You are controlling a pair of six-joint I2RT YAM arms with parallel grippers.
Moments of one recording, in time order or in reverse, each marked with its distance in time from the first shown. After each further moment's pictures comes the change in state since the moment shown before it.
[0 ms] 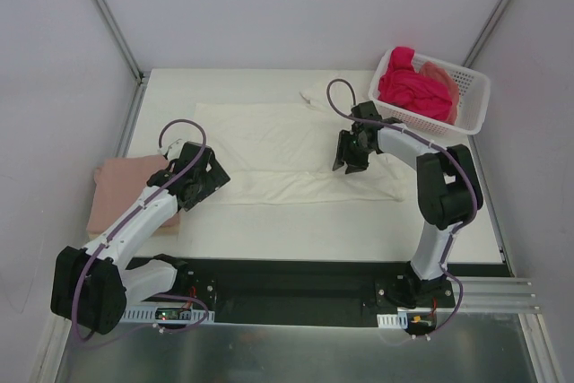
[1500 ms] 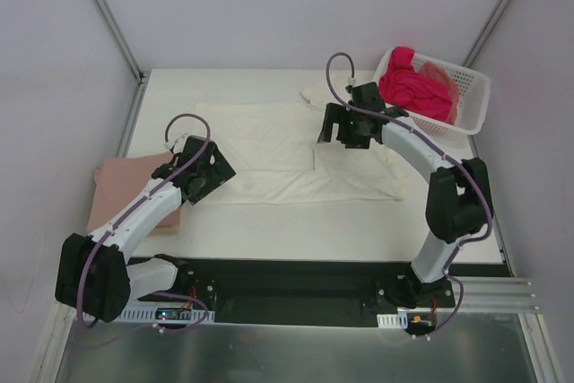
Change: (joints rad) left arm 0.000 0.055 0.030 0.048 0.052 0.003; right arm 0.049 -0.056 0.145 0.047 0.019 -0.003
